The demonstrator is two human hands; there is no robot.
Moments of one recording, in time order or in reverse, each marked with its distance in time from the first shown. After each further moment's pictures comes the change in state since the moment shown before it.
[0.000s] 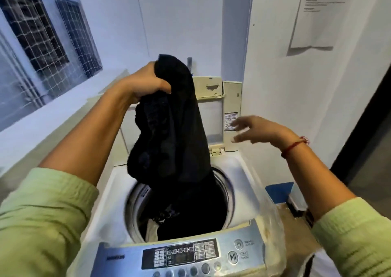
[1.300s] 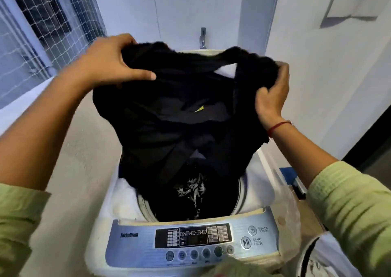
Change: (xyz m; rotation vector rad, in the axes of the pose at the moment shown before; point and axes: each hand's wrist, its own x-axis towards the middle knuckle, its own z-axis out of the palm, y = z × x) left_hand -0.046 -0.038 -0.067 0.672 0.190 -0.051; right_hand 0.069 -0.015 0.040 0.479 1.086 -0.281
